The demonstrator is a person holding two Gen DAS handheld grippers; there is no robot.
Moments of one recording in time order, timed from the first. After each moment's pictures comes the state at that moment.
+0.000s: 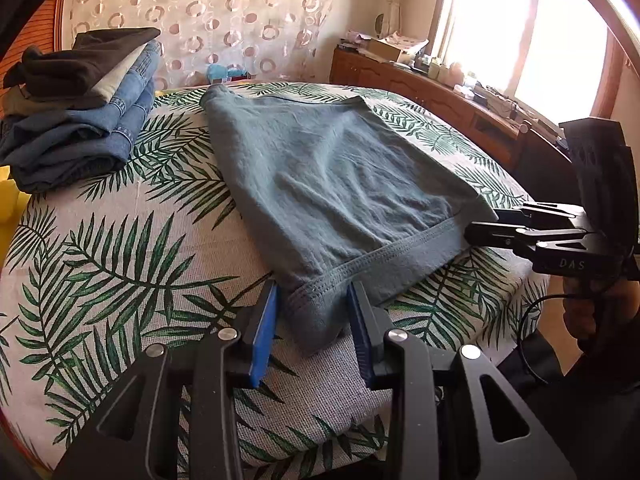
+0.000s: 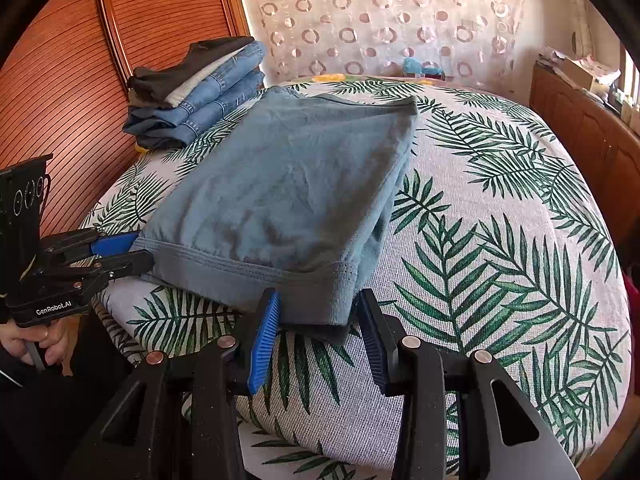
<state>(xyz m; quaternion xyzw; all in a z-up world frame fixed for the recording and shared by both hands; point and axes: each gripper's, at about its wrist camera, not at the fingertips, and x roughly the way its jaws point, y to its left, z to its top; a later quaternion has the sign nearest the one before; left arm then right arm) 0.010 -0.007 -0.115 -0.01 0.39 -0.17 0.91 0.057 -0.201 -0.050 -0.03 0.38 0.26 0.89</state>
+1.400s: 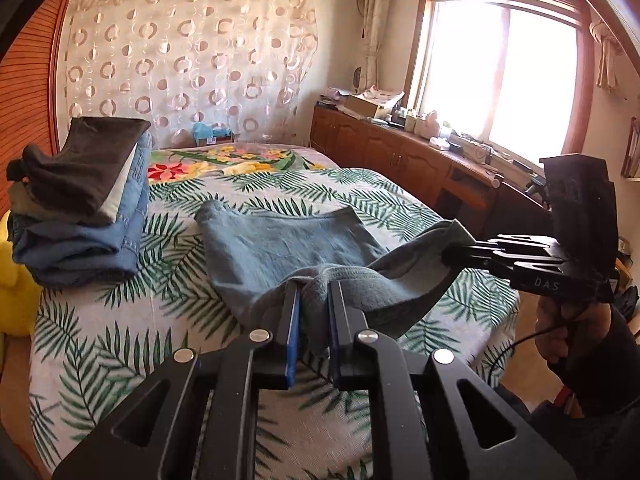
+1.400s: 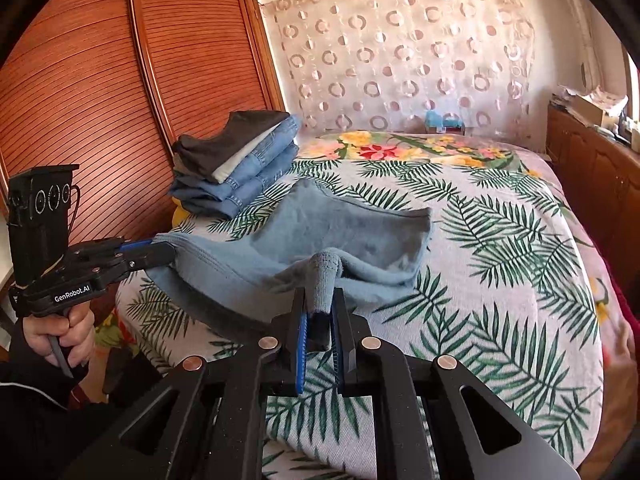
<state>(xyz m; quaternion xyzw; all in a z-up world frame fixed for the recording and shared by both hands) 0.022 0.007 -0.036 -0.02 0.29 -0.21 0.94 0.039 -0.223 0.009 0.00 0.29 0.31 0.91</state>
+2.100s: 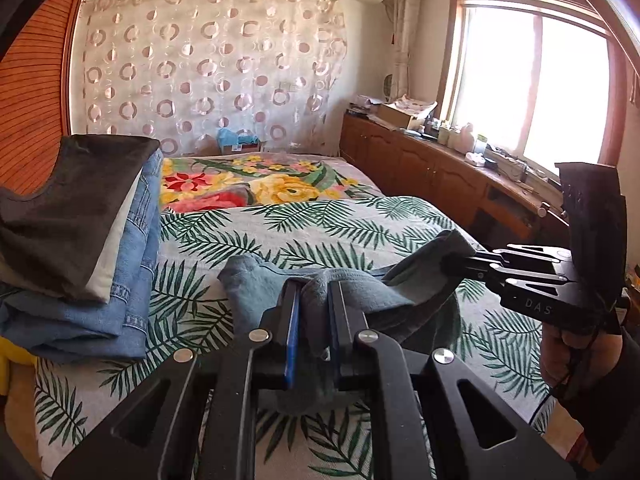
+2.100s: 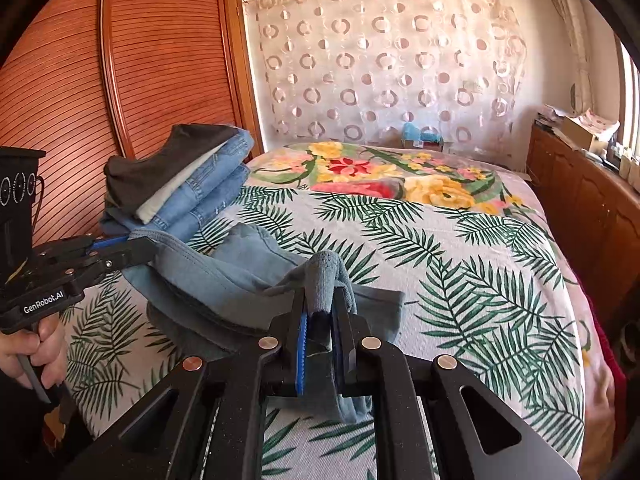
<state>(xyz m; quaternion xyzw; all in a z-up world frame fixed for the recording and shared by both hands) 0.115 0.011 -0.034 -0.03 0.28 -0.16 0.95 0.155 -0.168 0.008 -0.04 0.28 0.26 0.92</state>
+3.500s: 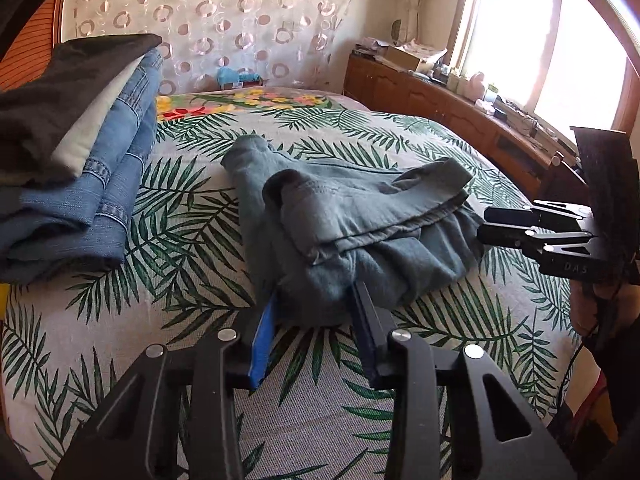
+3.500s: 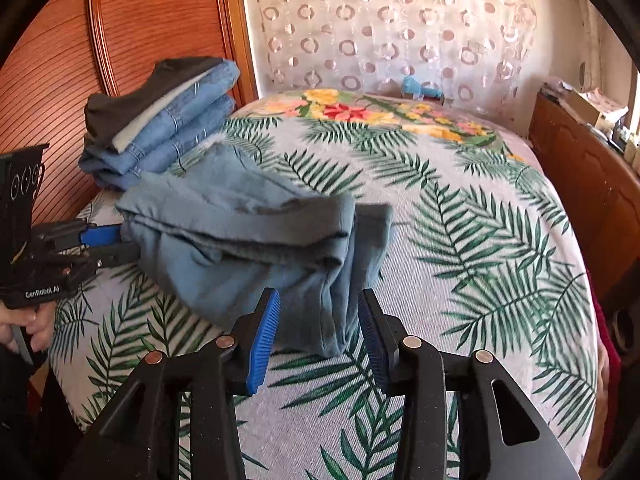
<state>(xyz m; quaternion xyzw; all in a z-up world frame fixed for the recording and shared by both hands) 0.110 0.015 -0.099 -0.02 0.39 -0.16 0.91 0.154 -0.185 -0.031 -0.07 0.36 0.26 0.89</state>
